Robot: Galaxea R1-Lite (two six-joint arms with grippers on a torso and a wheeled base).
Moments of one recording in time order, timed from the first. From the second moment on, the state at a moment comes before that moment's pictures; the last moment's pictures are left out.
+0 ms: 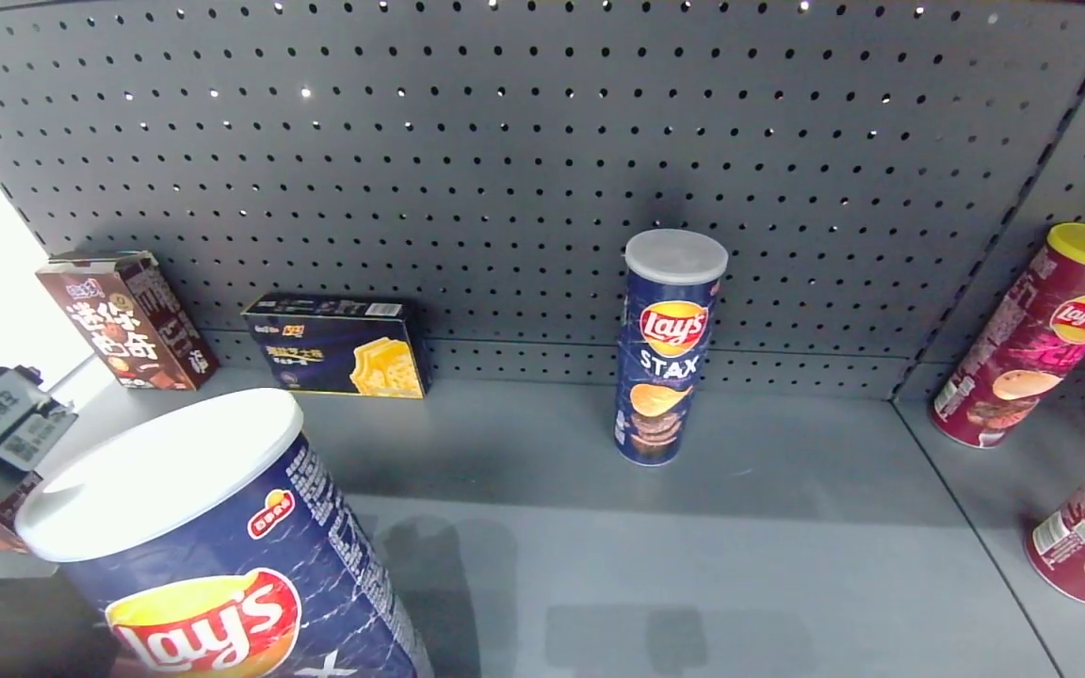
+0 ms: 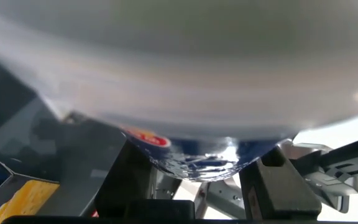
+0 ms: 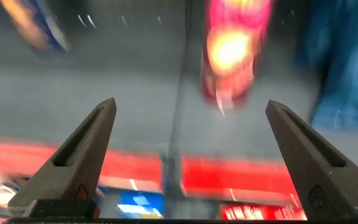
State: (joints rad) left arm -0.54 1.04 -0.72 0.11 -0.58 0.09; right arm 0.01 0.06 -0.18 0.05 0.04 0.03
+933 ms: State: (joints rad) left arm -0.53 1.05 -0.71 0.11 -0.54 0.08; right arm -0.04 0.20 -0.73 0.56 0.79 -0.03
